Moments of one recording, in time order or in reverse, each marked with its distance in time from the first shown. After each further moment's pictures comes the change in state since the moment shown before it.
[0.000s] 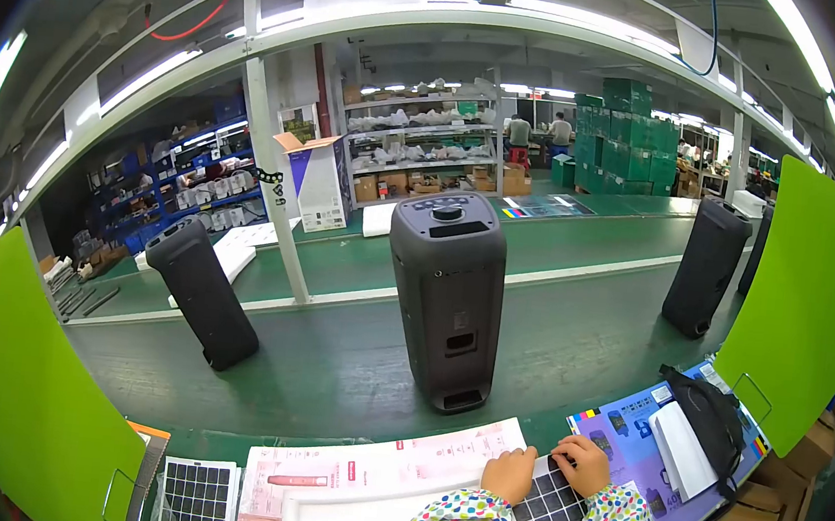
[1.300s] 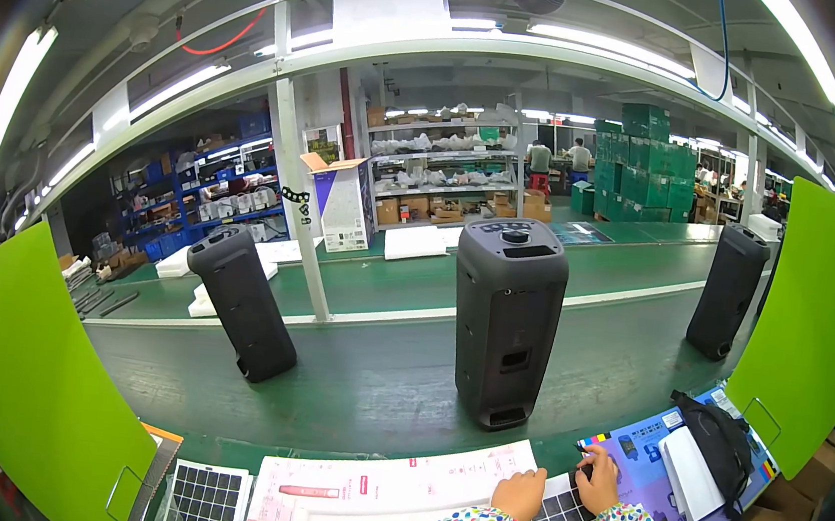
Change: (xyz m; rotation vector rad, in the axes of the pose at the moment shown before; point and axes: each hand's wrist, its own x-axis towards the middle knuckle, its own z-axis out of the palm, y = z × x) left_hand -0.001 0.001 -0.004 0.047 -0.063 0.029; right_hand -0.008 0.030 0.010 0.017 0.001 0.245
